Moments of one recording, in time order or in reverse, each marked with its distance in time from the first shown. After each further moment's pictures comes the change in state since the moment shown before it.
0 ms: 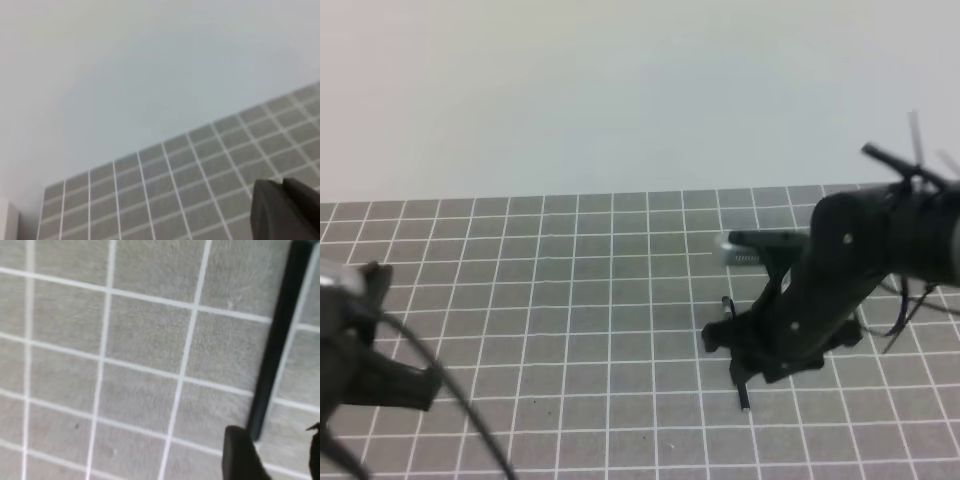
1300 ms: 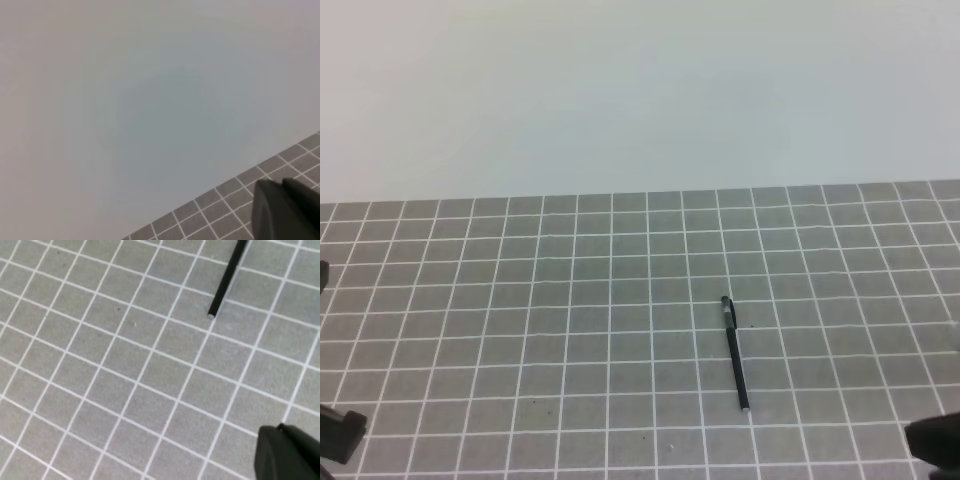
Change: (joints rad) left arm 0.000 -0.286 0.033 -0.119 0.070 0.237; right arm 0.000 -0.945 0.600 -0.025 -0.087 -0.184
